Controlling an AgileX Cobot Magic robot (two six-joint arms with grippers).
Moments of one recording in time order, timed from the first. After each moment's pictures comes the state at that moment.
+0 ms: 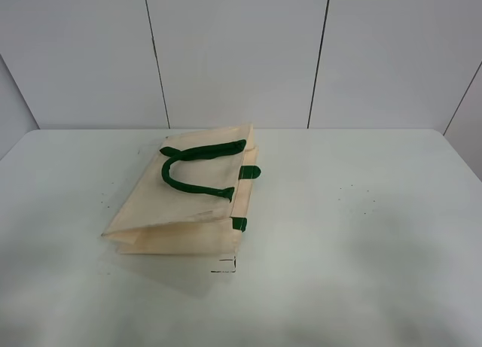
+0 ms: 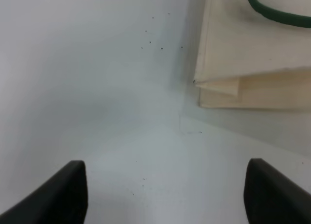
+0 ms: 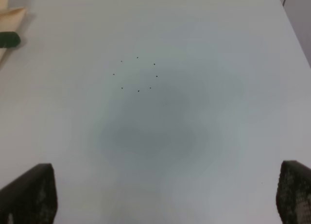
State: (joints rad) left arm -0.02 -0.01 -0.49 0.04 1.06 -0.05; right arm 0.00 0.00 -0.49 0.02 1.03 -0.03
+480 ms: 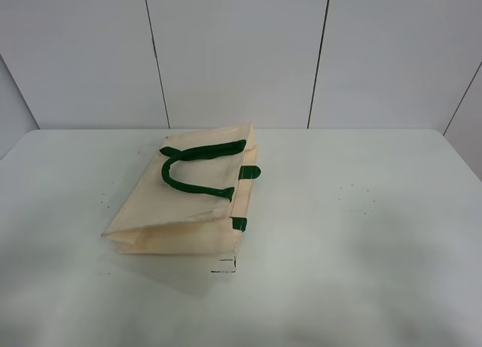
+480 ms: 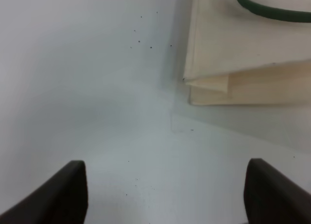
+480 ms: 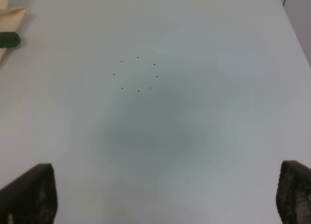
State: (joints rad) left arm -0.02 -0.01 -0.49 0.01 1.06 -0.02; right arm 0.00 0.00 -0.49 0.02 1.03 -0.03
